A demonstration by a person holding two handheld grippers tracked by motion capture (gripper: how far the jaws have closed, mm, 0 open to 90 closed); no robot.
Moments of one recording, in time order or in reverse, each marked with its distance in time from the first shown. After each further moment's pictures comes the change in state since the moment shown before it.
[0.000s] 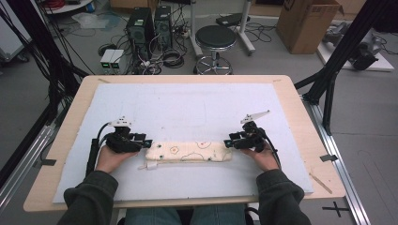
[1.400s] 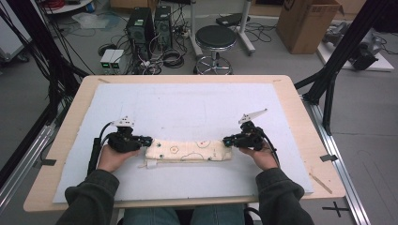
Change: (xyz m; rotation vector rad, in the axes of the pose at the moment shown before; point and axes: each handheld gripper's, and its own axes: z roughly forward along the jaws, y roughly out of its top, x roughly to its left) left arm -0.009 0.008 0.001 0.018 -0.022 0.032; right arm 0.009 0.009 -0.002 0.014 0.071 -0.043
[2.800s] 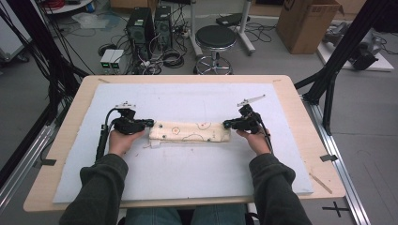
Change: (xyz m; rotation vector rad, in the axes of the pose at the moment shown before) left arm 0.042 0.029 0.031 -0.064 0.121 -0.141; right arm -0.045 0.031 0.014 -0.040 -0.121 0.081
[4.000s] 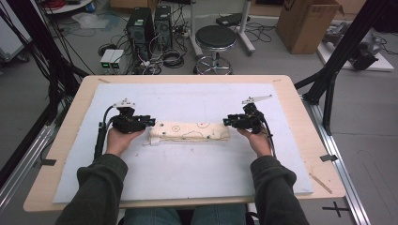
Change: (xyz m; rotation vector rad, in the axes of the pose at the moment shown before) left arm -0.013 0.009 -0.014 -0.047 -0.032 0.087; right arm 0.003 0.001 -0.013 -0.117 -0.005 0.020
